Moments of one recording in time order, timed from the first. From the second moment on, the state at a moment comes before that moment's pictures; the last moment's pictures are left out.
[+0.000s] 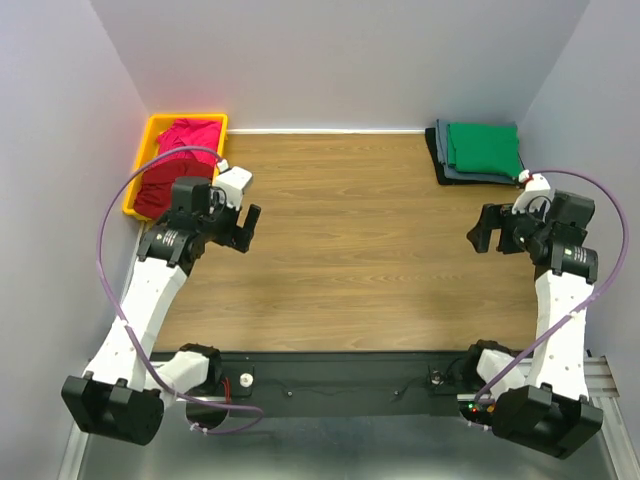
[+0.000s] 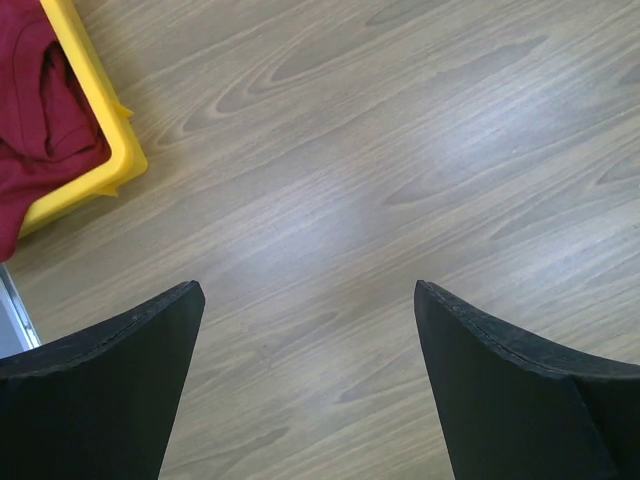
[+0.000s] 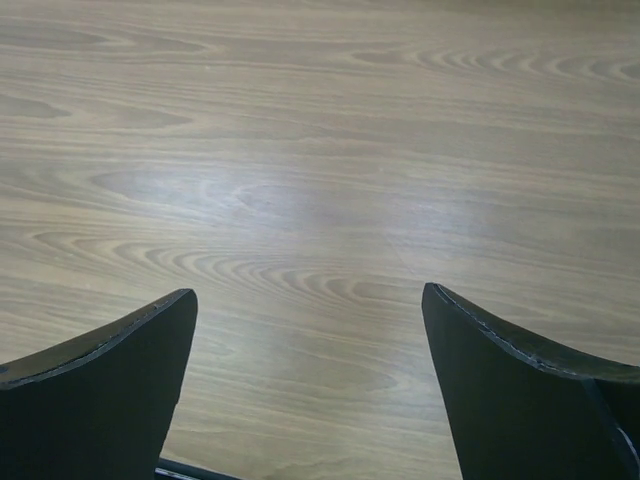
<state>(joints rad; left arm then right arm) -0.22 1.01 1.04 -0.70 0.12 0.22 -0.36 0.94 1.01 -0.78 -0.50 -0.21</state>
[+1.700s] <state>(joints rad) -0.03 1.90 2.27 -0.96 0.31 0.43 -0.36 1.20 1.08 -0.78 -0.60 -0.15</state>
